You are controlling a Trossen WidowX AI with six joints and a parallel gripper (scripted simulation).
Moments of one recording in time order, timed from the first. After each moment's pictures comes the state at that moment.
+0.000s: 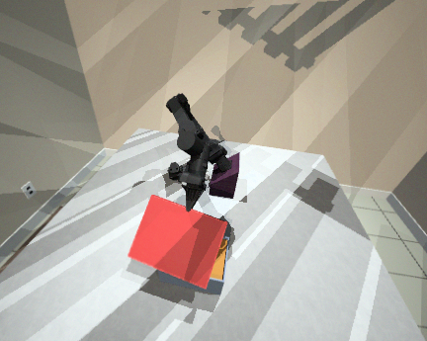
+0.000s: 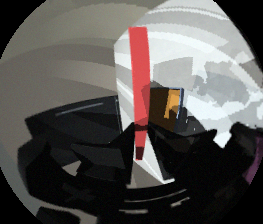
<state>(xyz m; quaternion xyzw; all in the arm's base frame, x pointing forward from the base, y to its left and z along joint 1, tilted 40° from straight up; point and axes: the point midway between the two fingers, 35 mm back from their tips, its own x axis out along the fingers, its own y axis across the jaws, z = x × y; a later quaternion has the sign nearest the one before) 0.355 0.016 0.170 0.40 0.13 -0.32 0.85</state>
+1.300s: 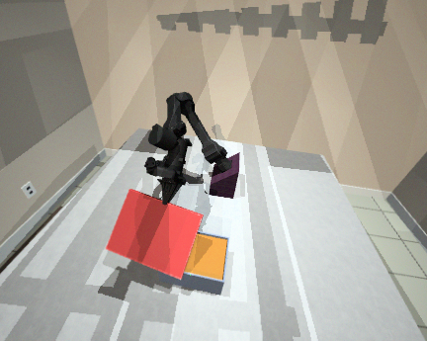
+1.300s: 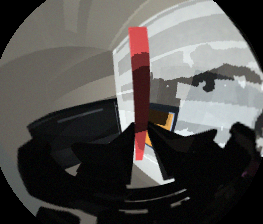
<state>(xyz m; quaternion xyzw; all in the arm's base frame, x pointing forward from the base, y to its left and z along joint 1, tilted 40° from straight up) 0.343 -0.044 0.215 0.40 0.13 -0.32 0.85</state>
